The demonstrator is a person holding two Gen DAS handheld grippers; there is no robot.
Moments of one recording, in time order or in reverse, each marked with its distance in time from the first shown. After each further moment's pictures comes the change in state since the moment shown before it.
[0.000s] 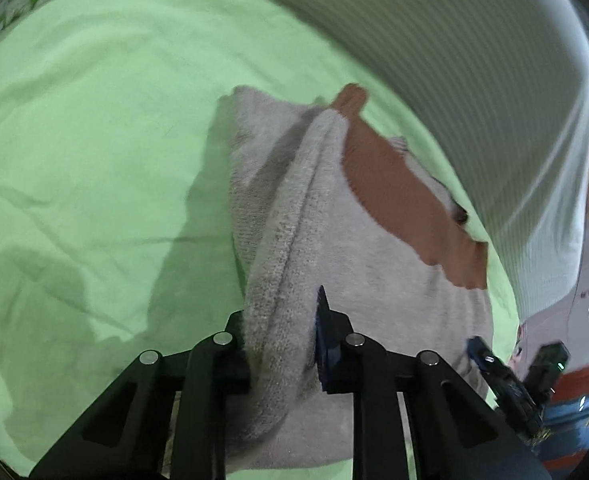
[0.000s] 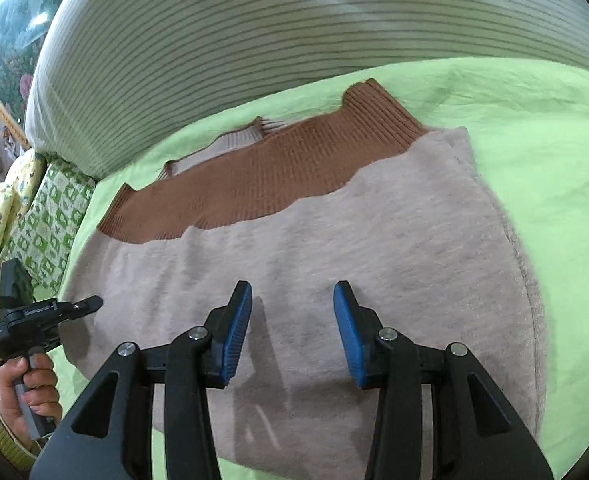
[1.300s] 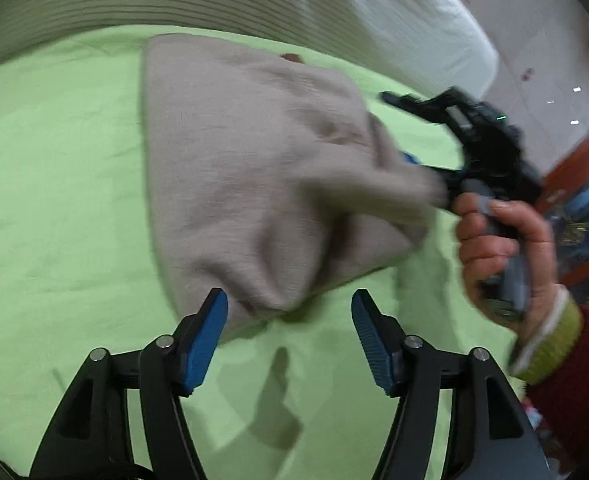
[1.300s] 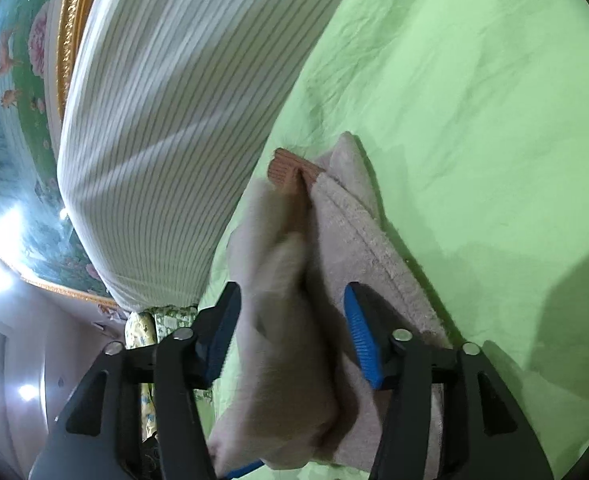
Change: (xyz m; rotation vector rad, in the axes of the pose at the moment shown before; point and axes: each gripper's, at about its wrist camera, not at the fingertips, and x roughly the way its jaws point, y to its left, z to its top) left arm 0.029 -0.169 -0.155 0.623 0.173 -0.077; right arm -0.044 -0.125 0.002 0.602 -0.119 0.445
